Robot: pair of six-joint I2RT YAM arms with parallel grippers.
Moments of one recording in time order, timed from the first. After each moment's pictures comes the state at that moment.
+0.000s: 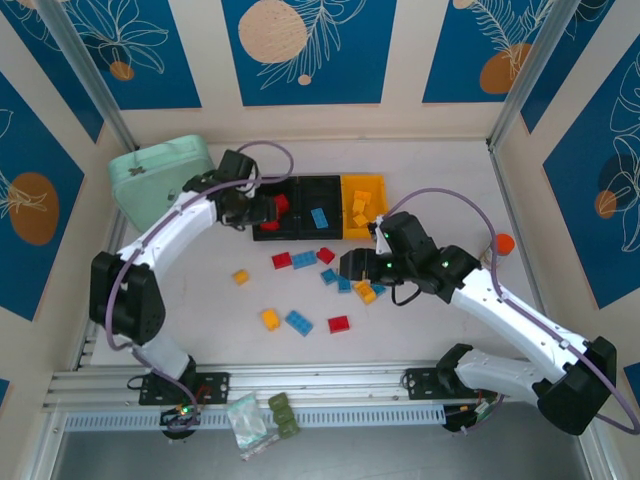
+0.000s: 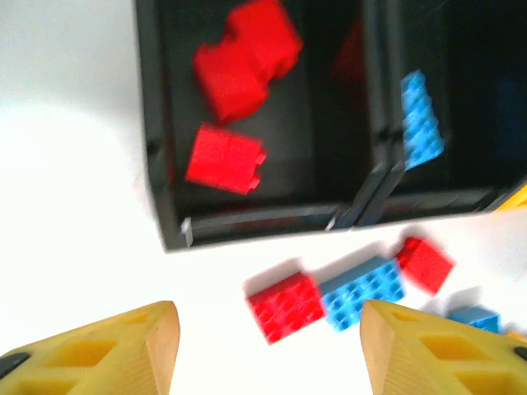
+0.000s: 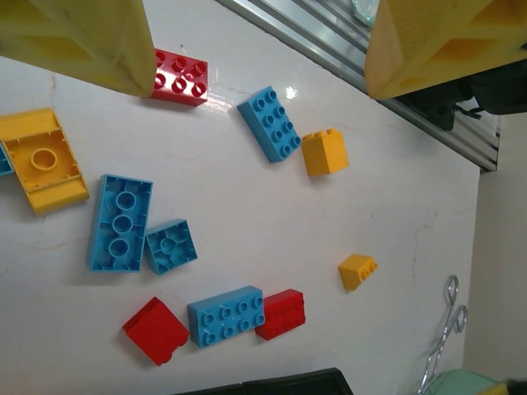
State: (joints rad) left arm -0.39 1.62 1.36 -0.80 0.09 -0.39; right arm 0.70 1.04 0.92 -0.71 -0.24 0.73
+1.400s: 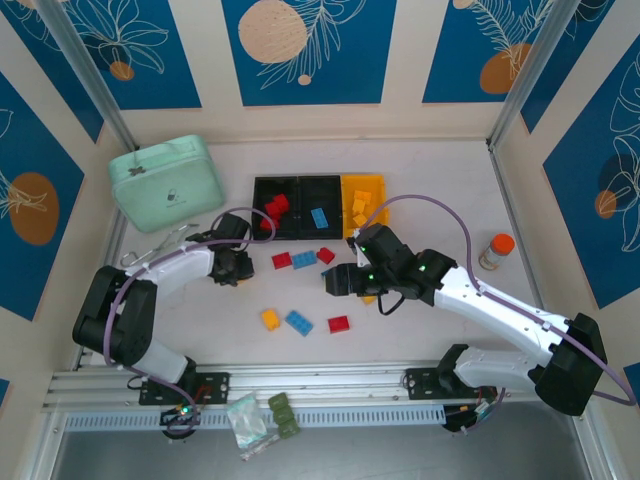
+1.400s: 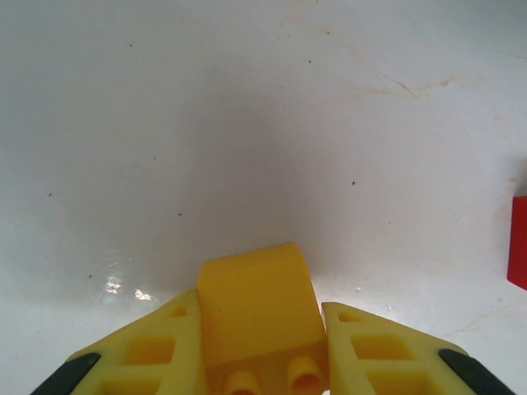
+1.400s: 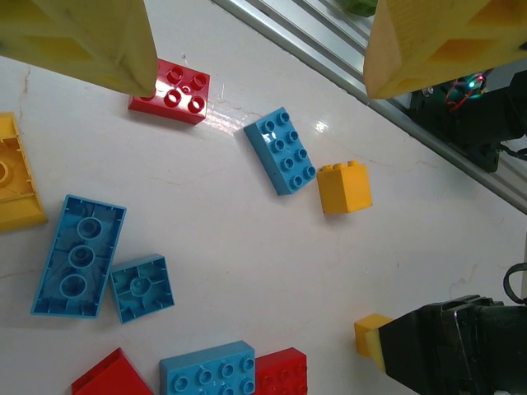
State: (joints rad) left arm -0.40 1.51 0.82 -0.58 -0.05 -0.65; right arm 0.83 1.14 0.90 -0.67 -0.18 0.72
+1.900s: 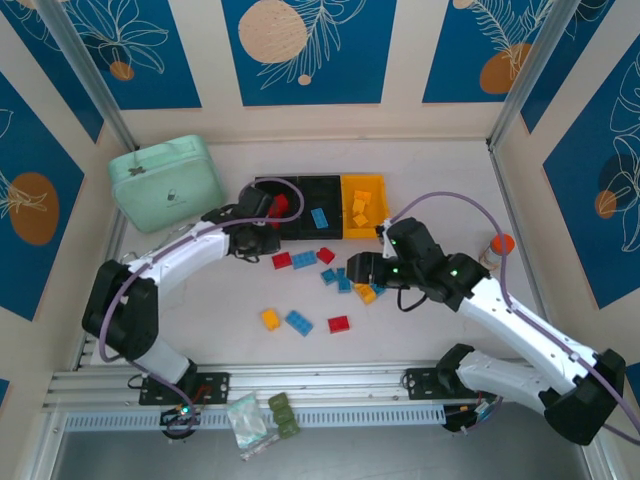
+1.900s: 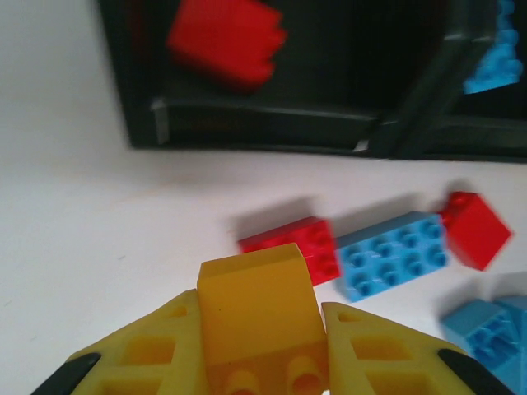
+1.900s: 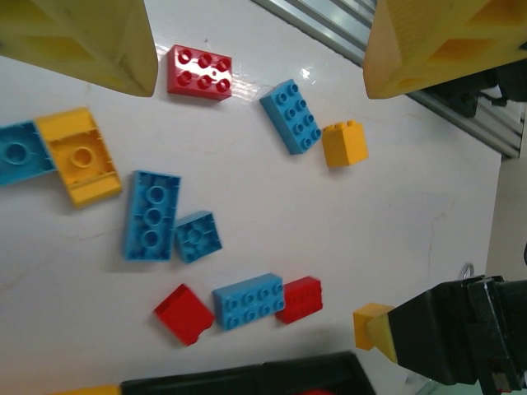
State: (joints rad) left arm -0.55 1.58 1.14 -0.65 -0.03 -0.60; right arm 0.68 0.96 0.87 -0.73 -0.17 0.72
